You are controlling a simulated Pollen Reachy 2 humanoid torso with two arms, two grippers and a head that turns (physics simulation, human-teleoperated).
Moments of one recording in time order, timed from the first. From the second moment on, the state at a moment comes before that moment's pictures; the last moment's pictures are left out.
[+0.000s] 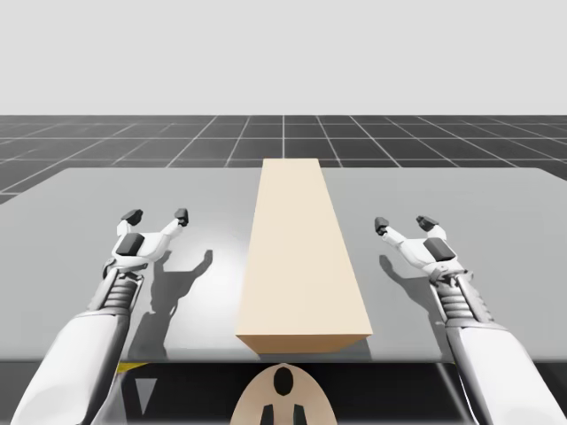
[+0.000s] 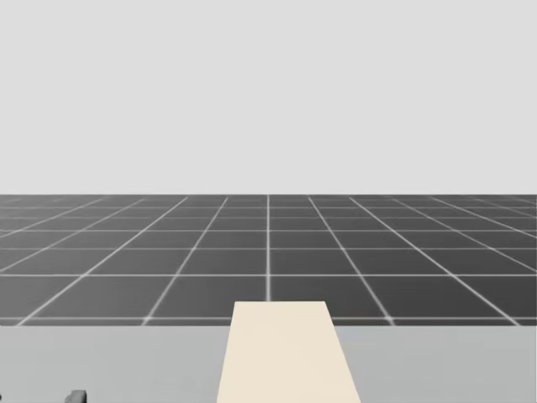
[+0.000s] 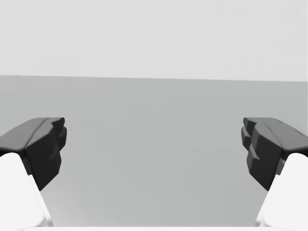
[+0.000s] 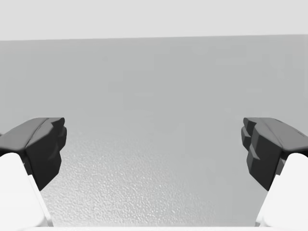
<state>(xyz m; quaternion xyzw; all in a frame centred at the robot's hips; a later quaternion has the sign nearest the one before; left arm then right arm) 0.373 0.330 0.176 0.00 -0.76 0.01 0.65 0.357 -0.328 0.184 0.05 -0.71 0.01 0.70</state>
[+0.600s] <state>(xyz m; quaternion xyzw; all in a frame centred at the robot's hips) 0.368 0.295 0.155 -0.07 -0.71 -0.14 0.69 0.357 -0.302 0.160 0.10 -0.67 0.15 0.72</state>
